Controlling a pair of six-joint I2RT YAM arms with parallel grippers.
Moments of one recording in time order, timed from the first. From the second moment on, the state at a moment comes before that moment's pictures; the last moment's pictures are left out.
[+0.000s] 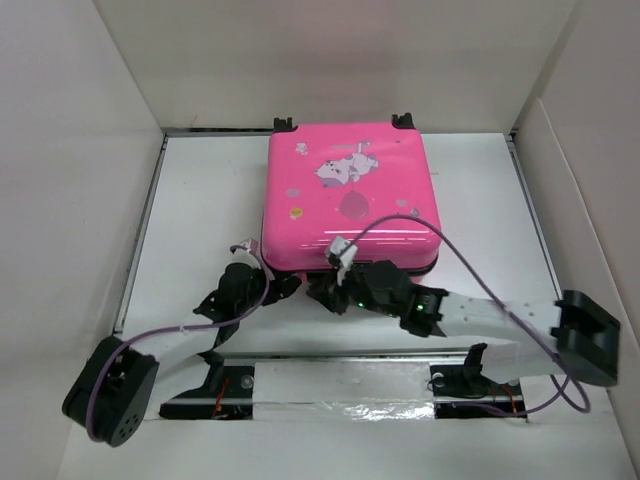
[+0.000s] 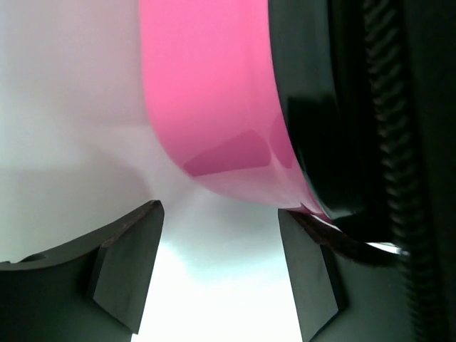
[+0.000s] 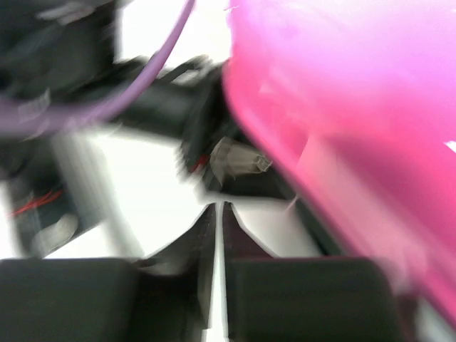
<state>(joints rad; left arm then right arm) -0.50 1.06 0.16 0.40 0.09 -0.83 1.15 1.32 0.72 0.38 0.04 0.19</state>
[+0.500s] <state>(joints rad) -0.43 0.73 0.11 0.06 -0.01 -0.78 0.79 0.80 0.70 0.00 0.13 0.23</state>
